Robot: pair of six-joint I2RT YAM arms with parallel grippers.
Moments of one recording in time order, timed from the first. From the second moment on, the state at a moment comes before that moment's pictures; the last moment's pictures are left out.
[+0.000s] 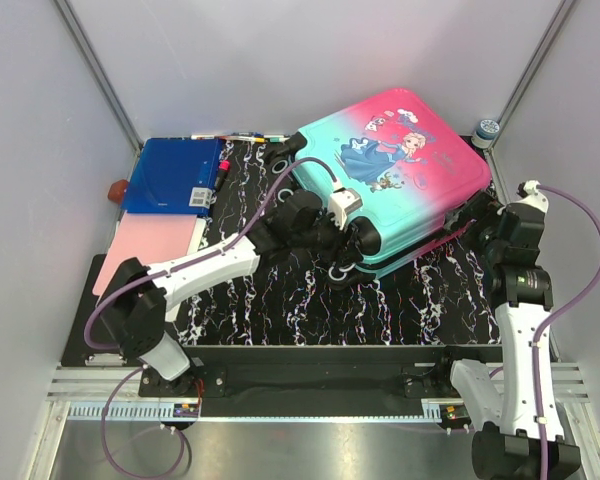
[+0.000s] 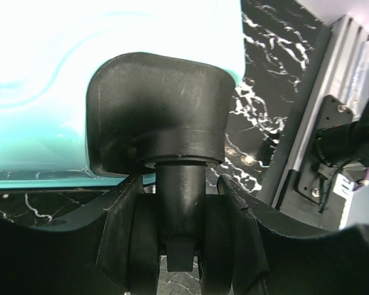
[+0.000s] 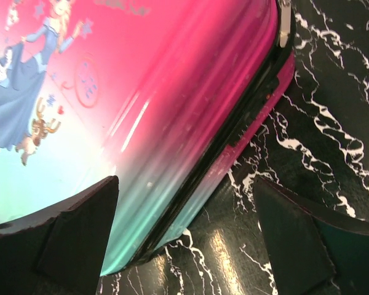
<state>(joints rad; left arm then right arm) -0.87 1.59 1.20 -0.10 0.37 -0.19 -0.14 0.79 0.92 -0.57 -0.03 0.53</state>
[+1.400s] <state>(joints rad) -0.82 1.56 0.89 0.50 0.47 -0.59 -0.16 0.91 0.89 -0.52 0.10 0.53</state>
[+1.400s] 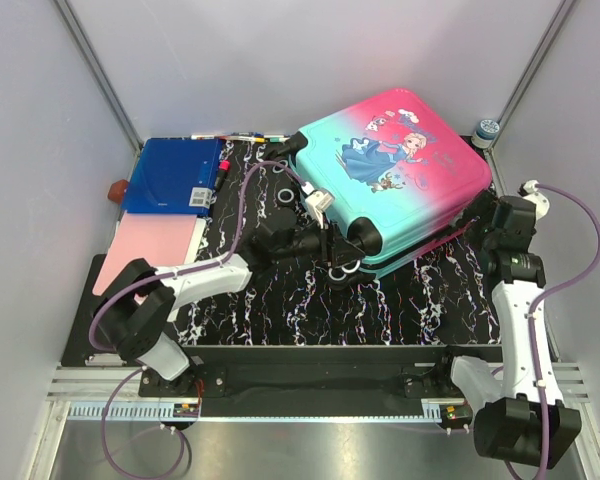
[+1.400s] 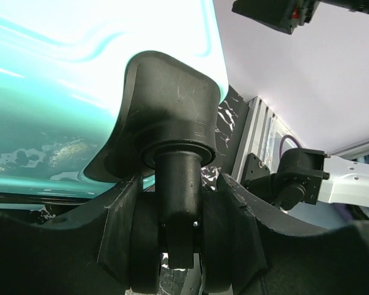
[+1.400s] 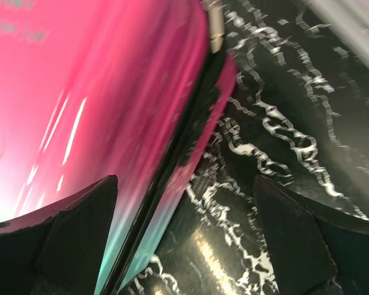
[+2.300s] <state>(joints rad) -0.71 1.53 0.79 0.68 0.54 -0.74 -0.46 1.41 0.95 -0.19 -0.07 0.60</state>
